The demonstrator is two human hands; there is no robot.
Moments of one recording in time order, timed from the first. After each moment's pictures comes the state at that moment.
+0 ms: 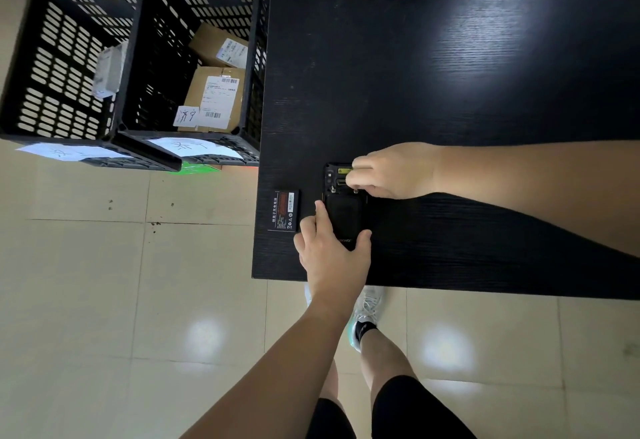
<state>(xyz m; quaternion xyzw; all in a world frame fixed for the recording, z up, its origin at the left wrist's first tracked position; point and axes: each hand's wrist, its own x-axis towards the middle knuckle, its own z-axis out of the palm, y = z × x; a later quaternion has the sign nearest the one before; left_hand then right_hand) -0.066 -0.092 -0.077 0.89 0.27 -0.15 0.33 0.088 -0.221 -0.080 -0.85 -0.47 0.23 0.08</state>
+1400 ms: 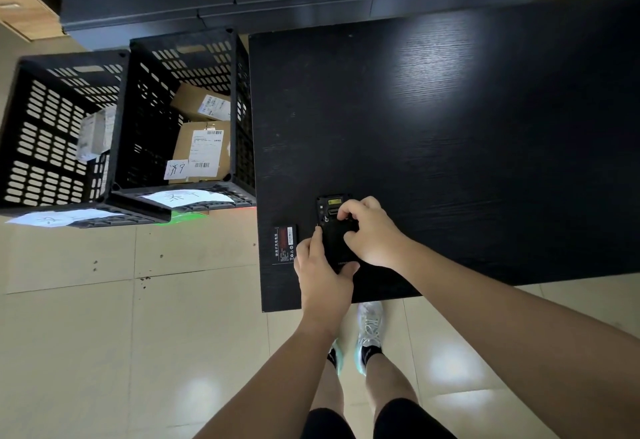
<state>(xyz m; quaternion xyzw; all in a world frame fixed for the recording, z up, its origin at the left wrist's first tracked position) -0.064 -0.059 -0.071 0.87 0.19 -0.18 0.43 0.006 -0.177 -0.067 -0.88 0.07 0.28 0.37</state>
